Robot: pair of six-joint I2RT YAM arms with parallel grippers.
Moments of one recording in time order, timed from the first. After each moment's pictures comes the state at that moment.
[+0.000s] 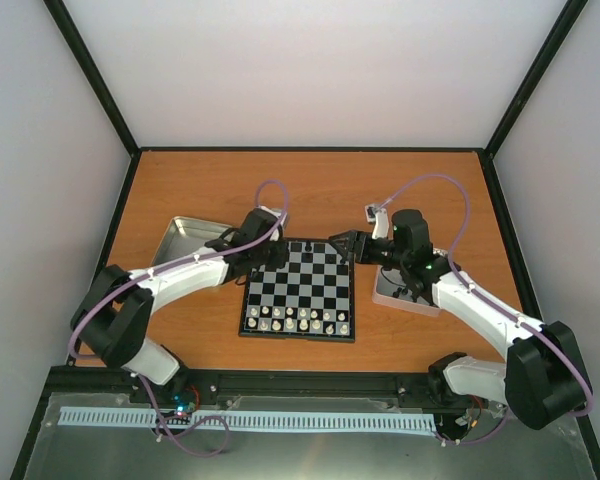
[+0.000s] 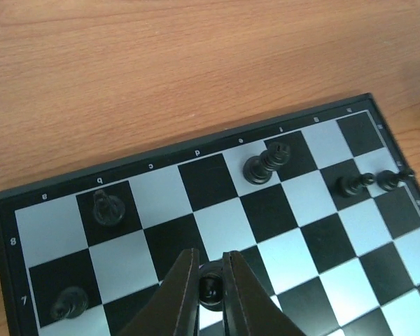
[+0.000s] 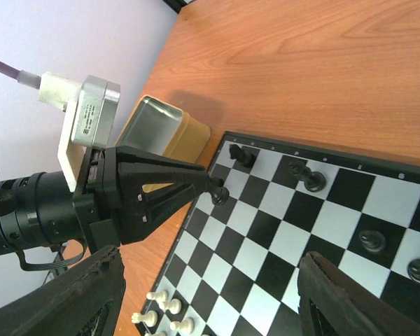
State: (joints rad) left arm -0.66 1.50 0.88 -0.18 -0.05 -0.33; right arm 0.45 1.19 0.68 0.04 -0.52 0.60
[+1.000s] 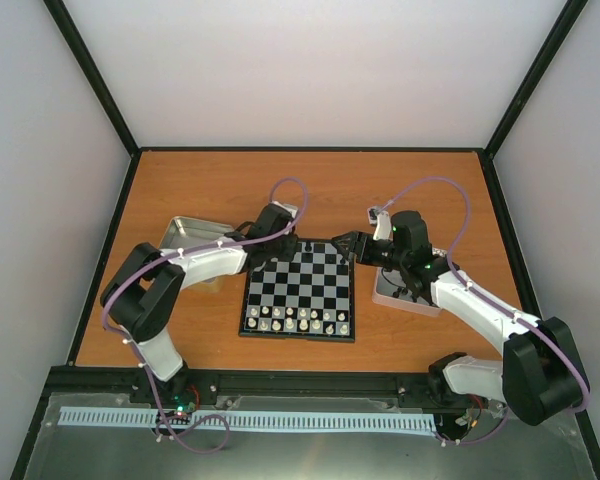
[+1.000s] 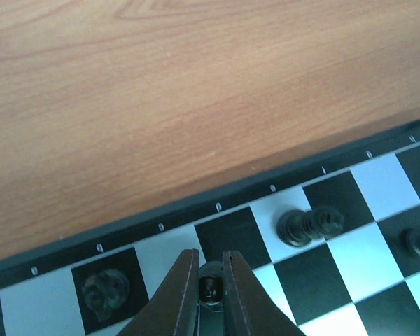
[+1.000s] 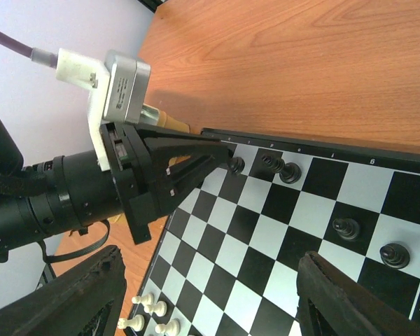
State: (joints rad) left arm -0.66 1.71 0.98 -0.10 -0.11 -0.26; right arm 0.43 1.22 0.66 0.03 -0.49 0.63
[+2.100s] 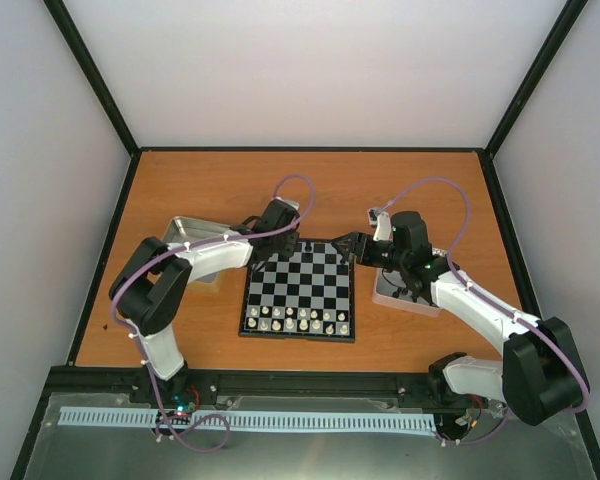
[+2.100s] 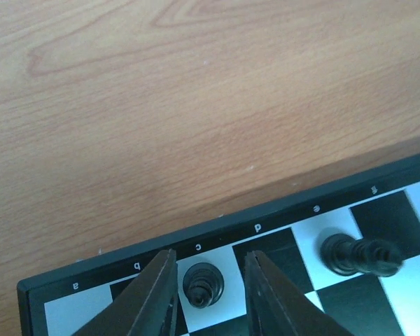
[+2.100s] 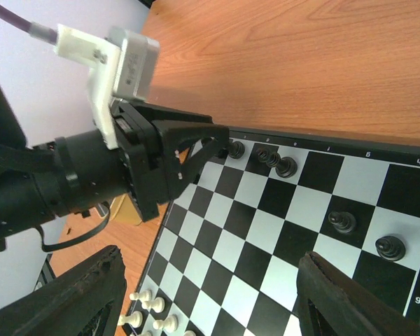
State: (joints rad) left arm -0.66 1.78 1.06 -0.16 -0.23 -0.22; right arm 0.43 1.22 0.66 0.02 -0.49 0.63
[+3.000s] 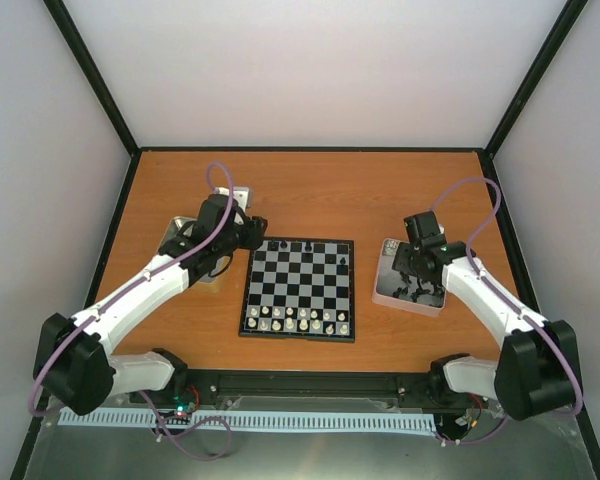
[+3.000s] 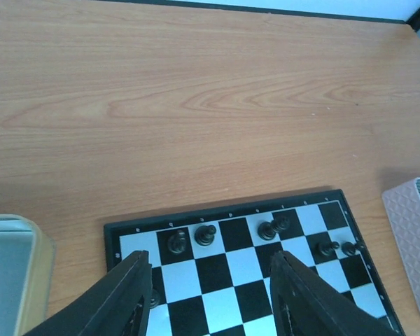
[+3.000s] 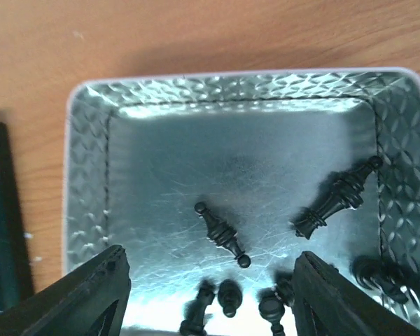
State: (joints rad) left arm -0.52 1.23 0.91 -0.29 -0.06 -0.36; right arm 0.29 1.22 0.80 -0.65 0.19 0.57
